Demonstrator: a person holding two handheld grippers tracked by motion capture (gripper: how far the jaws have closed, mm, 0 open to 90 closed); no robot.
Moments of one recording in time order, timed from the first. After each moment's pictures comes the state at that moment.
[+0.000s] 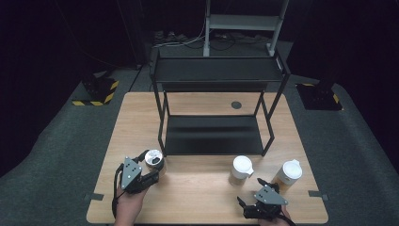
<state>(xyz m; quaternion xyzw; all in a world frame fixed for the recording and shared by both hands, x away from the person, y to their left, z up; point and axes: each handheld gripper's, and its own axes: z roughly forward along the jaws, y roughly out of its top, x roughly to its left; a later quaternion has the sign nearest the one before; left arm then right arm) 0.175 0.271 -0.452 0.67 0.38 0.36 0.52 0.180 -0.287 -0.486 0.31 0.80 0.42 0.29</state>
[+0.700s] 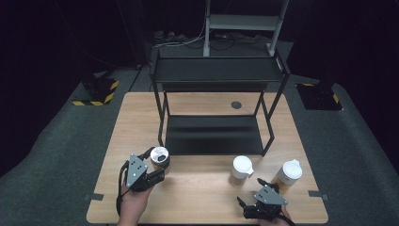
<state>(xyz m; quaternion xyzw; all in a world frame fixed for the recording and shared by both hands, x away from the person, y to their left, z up) 0.177 0.256 -0.438 0.67 0.37 0.36 0.53 0.180 -0.287 -0.486 0.31 0.80 0.42 0.29</state>
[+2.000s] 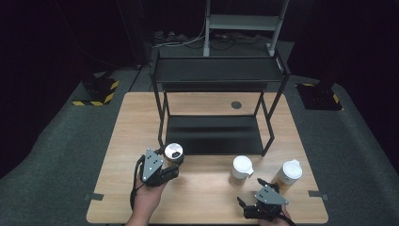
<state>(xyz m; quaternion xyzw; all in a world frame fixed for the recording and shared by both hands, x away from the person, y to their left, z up) 0.197 0.225 -0.429 0.69 0.36 0.34 0.54 0.180 -0.288 -0.486 0.31 0.80 0.42 0.28</state>
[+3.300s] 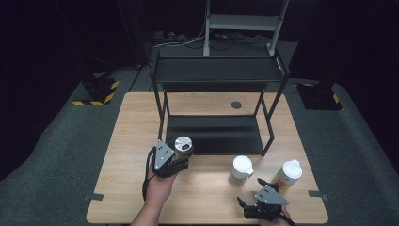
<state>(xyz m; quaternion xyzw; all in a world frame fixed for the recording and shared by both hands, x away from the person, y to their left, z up) 0.228 0.201 -0.431 0.68 0.37 0.33 0.54 0.181 -0.290 -0.486 0.31 0.80 0.43 0.28</state>
